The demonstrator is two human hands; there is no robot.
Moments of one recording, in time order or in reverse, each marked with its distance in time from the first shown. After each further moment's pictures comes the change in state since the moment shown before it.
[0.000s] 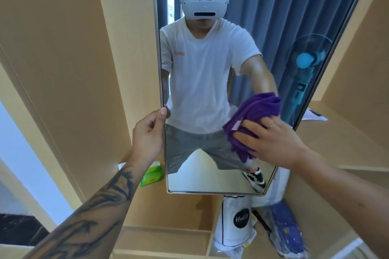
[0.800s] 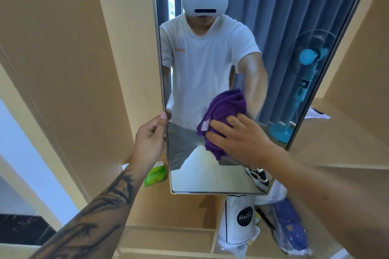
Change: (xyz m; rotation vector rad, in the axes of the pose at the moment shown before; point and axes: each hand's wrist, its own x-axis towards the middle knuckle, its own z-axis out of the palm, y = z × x) left_hand -0.005 0.007 -0.004 -0.103 -0.076 -0.065; right_hand 0.066 -0.037 0.007 0.054 0.025 -0.046
